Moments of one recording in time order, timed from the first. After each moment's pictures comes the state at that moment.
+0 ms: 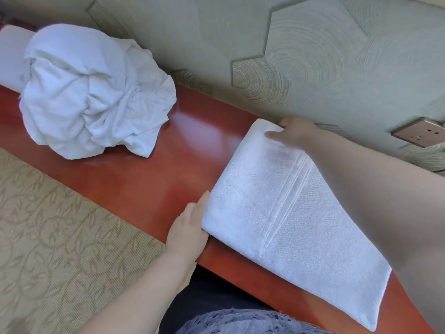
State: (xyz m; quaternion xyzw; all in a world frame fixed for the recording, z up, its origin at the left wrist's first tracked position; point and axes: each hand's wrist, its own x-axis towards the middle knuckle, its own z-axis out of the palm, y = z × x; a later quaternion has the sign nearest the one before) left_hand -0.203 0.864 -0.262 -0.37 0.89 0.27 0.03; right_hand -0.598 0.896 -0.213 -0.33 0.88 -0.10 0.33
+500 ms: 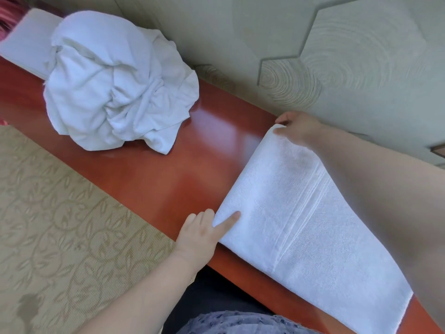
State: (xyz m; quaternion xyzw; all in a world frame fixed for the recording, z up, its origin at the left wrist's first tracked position) left_hand -0.189 0.849 -0.267 -0.22 0.97 0.06 0.03; right_hand -0.588 0.839 -0.237 -0.33 0.84 -0.22 0.38
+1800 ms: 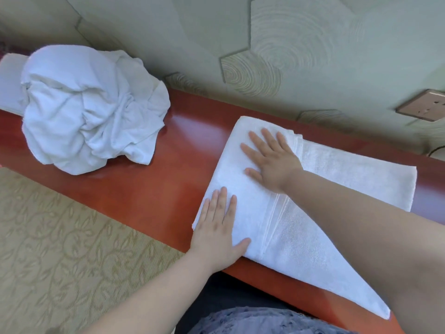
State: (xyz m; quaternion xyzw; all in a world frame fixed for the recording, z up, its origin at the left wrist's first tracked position) left_hand -0.236 0.893 -0.251 -0.19 0.96 0.09 0.20; right_hand -0.505 0.944 -0.269 -0.56 0.81 0.03 0.16
